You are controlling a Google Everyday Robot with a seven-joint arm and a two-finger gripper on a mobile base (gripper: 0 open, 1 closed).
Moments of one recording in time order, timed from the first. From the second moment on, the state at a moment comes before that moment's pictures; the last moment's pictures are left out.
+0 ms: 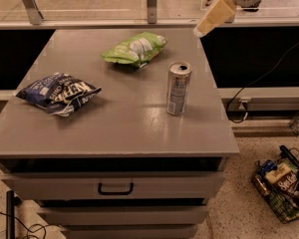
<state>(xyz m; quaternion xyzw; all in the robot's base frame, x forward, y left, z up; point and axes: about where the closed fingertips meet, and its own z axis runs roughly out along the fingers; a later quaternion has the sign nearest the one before) 0.700 -0.174 1.033 -0.47 0.77 -0.07 0.43</state>
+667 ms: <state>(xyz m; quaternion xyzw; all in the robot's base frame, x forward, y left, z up) 0.736 -0.134 0.985 -0.43 0.77 -0.09 0.47</state>
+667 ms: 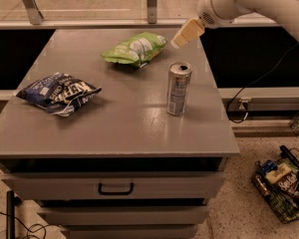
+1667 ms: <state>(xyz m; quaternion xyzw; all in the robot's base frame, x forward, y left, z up) 0.770 -0.050 0.969 -0.51 0.67 -0.07 0.53</state>
